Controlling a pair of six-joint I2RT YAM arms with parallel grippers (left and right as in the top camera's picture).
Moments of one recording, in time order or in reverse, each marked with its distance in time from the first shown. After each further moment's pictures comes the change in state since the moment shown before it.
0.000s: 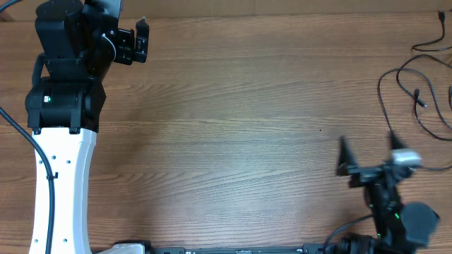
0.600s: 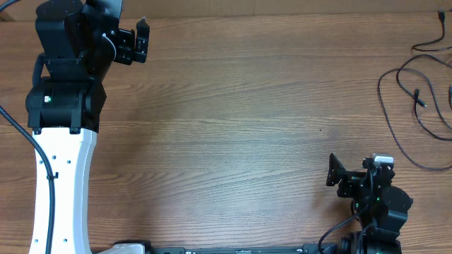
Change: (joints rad) left arm 0.000 0.000 -0.001 0.007 0.000 0.022; right arm 0.000 0.004 -0.179 -0.212 0.164 0.005
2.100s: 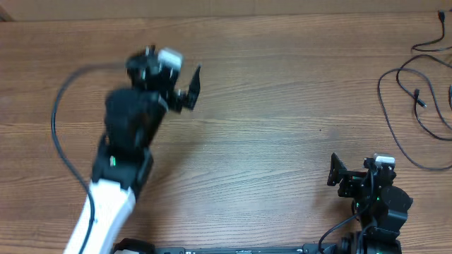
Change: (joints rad) left arm -0.223 -0.340 -0.829 0.779 0.041 -0.031; right arm 0.000 0.003 0.001 -0.003 0.024 0.002
